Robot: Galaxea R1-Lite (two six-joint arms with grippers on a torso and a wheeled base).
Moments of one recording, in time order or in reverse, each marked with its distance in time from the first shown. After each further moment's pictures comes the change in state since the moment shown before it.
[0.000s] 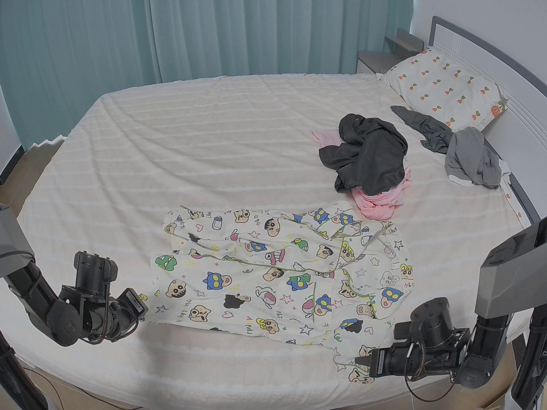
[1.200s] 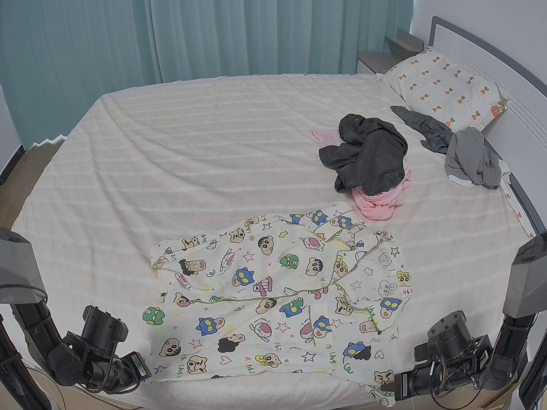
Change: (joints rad) left arm -0.115 0.037 0.293 -0.003 0.000 0.029; right arm -0.025 -0.130 0.132 0.245 0.030 -0.062
